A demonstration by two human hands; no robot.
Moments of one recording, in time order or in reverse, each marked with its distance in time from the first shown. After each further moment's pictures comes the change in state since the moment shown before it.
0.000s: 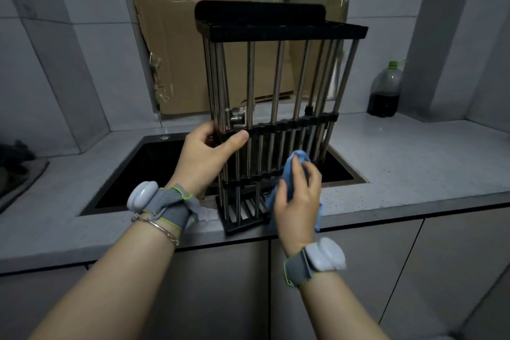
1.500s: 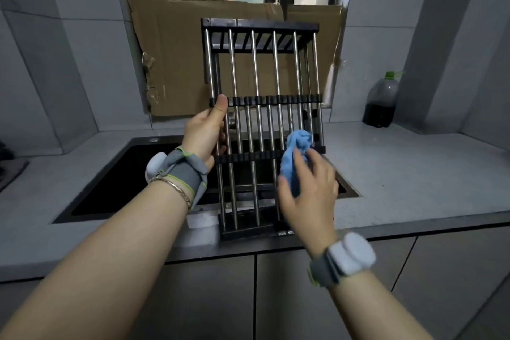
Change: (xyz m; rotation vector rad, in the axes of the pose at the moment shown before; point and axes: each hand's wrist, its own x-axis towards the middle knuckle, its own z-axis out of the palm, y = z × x) left_hand 0.074 -0.029 0.029 -0.222 0.094 -0.383; right_hand 0.051 0.020 -0.025 -0.252 -0.221 -0.126
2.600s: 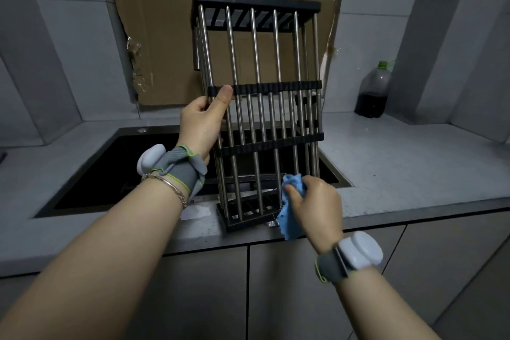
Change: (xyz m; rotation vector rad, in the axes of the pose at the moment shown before) left_hand -0.009 -0.004 0.009 0.096 0.030 0.178; right_hand -0.008 0.029 -0.008 -0.086 -0.251 0.235
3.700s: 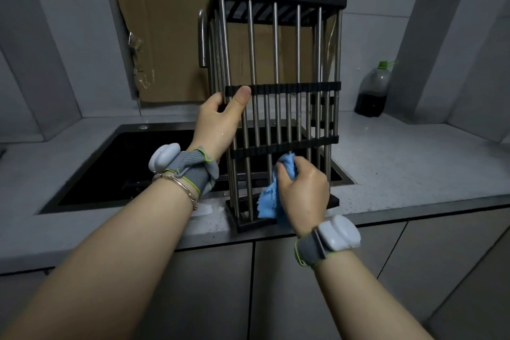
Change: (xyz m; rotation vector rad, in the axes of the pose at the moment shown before) left_hand -0.009 0.006 -0.002 0.087 -0.119 0.011; right_hand 0.000 -0.044 0.014 0.165 0.165 0.090
